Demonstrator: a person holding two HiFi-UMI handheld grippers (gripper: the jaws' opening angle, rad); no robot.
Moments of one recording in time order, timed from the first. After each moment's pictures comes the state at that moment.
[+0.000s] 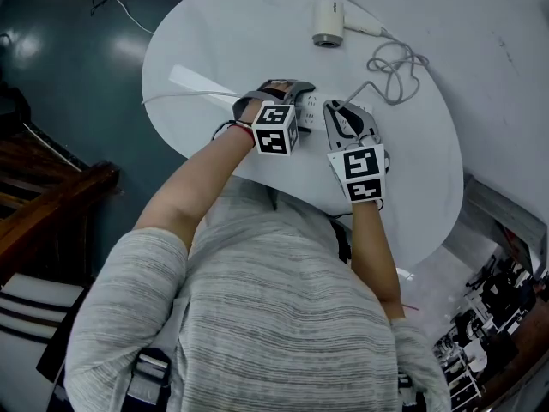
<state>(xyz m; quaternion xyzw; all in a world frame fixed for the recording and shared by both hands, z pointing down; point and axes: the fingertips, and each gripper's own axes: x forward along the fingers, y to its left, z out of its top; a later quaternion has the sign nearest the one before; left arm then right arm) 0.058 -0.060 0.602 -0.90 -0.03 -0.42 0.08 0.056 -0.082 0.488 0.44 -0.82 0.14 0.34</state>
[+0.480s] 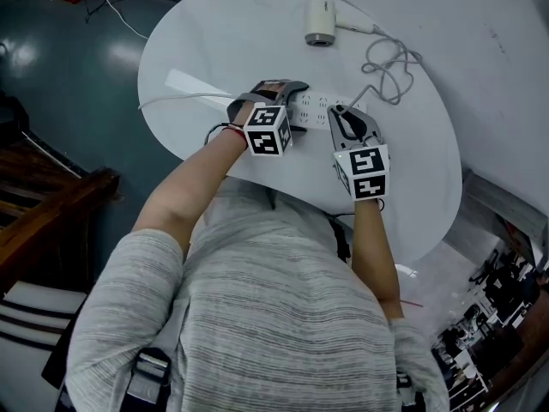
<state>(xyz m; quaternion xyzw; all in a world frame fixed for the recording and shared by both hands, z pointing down) 0.055 -0.060 0.597 -0.91 -0.02 -0.41 0.08 0.081 -0.071 0.502 0.46 -0.80 0.19 0.33</state>
